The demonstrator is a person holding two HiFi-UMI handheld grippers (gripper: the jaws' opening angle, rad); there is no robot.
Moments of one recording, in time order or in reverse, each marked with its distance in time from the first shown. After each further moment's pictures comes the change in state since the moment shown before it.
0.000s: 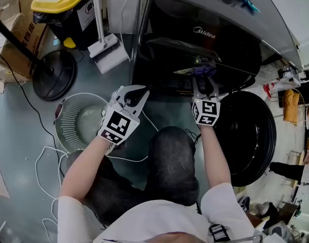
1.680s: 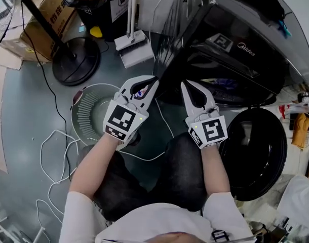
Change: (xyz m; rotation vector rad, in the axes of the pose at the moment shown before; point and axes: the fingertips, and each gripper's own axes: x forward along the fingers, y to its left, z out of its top) left arm -0.054 0.060 0.021 -0.135 -0.104 0.196; right arm -0.038 0.193 0.135 0.035 -0.207 0.555
